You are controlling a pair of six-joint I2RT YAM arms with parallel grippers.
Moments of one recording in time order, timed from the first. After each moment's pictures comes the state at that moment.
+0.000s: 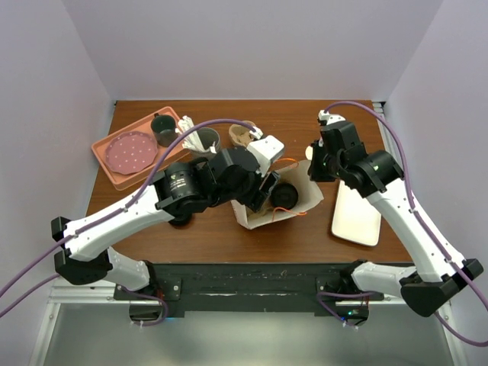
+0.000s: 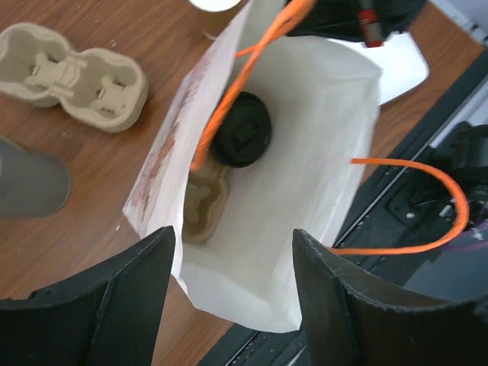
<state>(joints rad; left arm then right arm) -1.17 1.42 1.74 -0.94 -0.29 -0.26 0.54 1.21 1.47 -1.05 0.20 0.44</state>
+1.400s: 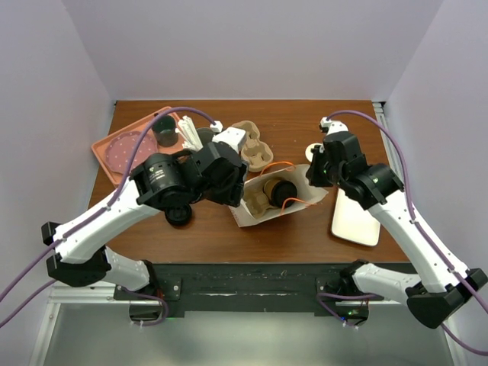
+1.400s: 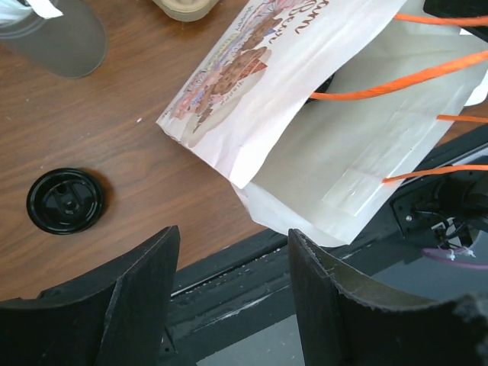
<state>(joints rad) -1.11 1.40 1.83 -1.30 -0.40 -0.63 0.54 1.10 1.29 -0.91 0.20 0.45</state>
